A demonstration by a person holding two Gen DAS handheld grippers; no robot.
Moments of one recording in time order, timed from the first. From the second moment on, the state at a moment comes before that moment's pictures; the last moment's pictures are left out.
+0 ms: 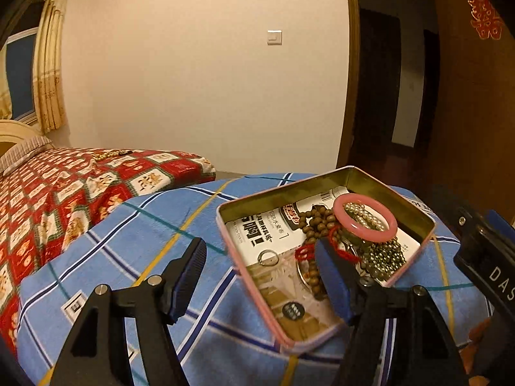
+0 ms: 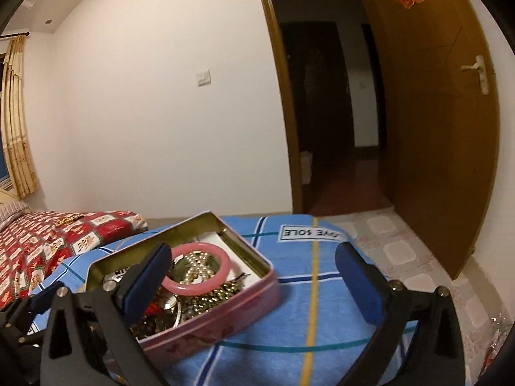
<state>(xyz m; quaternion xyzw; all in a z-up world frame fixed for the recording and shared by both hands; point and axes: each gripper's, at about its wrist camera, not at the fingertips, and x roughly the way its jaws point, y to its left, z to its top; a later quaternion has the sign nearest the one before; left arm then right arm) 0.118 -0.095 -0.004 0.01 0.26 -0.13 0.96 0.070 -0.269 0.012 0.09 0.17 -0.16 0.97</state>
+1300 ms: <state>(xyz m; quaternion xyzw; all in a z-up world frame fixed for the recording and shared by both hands) 0.047 -0.077 0.003 0.04 0.21 -0.09 0.97 -0.008 -0.243 0.017 0.06 0.09 -0.16 0.98</state>
